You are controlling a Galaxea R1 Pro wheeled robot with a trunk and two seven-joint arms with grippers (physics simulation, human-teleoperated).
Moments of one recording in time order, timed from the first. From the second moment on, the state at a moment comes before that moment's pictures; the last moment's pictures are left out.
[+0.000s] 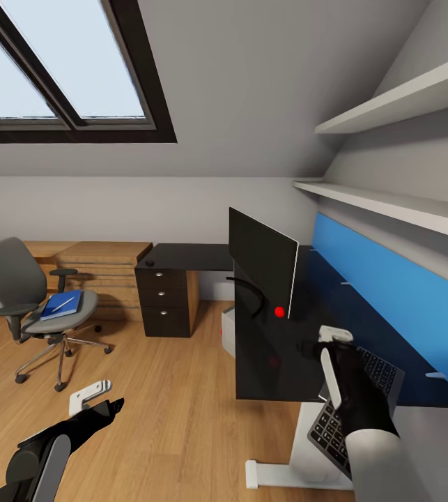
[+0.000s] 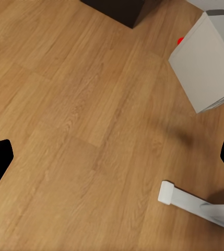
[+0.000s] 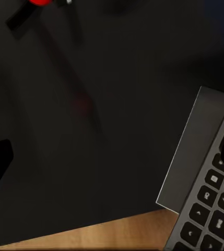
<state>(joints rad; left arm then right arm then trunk) -0.15 0.01 0.24 -1.48 0.34 0.75 0.12 -0.62 0.10 -0.24 -1.10 0.08 0.77 -0.10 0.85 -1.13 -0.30</state>
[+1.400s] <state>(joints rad) -0.15 0.01 0.24 -1.49 0.34 0.75 0.12 -0.60 0.13 -0.24 -1.17 0.02 0.79 -0.10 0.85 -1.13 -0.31</state>
